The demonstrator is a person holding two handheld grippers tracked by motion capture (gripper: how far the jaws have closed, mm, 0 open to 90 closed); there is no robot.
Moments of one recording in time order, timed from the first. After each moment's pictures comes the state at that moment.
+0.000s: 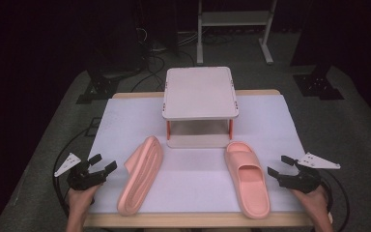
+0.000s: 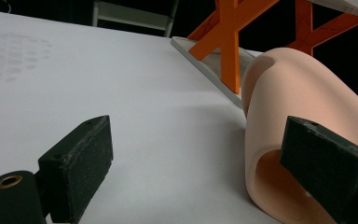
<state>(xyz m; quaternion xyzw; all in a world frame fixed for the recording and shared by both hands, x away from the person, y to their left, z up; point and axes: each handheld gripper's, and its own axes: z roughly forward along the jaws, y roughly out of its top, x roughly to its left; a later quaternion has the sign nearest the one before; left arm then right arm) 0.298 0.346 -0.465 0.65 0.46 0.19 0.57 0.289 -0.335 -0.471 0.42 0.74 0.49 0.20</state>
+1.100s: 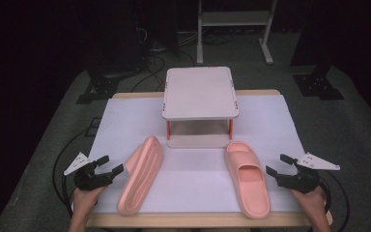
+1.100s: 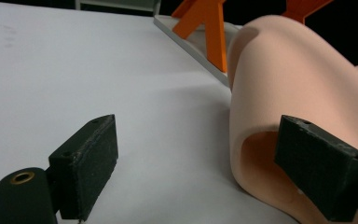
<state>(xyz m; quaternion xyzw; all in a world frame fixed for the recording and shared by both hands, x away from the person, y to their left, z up) 0.301 0.329 -0.469 0.70 0.44 0.18 0.54 0.285 -0.327 -0.465 0.41 0.73 0.50 0.21</state>
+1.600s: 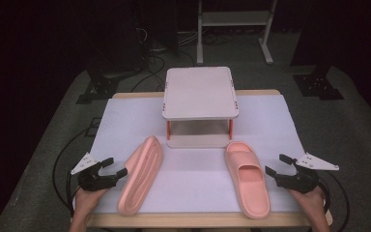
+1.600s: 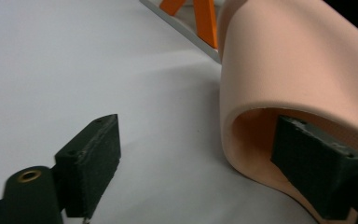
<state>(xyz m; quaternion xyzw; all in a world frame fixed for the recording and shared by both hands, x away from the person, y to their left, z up) 0.304 0.318 -0.471 0.73 0.42 0.17 0.51 0.284 -0.325 -0.465 0.41 0.73 0.50 0.21</state>
